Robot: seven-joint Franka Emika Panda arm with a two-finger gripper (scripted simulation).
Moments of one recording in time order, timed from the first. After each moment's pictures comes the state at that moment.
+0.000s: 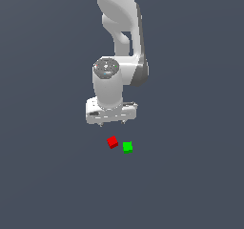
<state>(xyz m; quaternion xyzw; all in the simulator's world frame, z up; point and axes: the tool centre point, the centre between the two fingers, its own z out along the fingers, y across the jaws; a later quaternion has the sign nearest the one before) 0.016 -0.042 0.131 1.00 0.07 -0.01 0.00</state>
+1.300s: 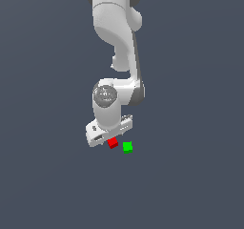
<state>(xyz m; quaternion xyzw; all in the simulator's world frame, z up) 0.060 -0.047 0.070 0.97 0.24 0.00 0.00</state>
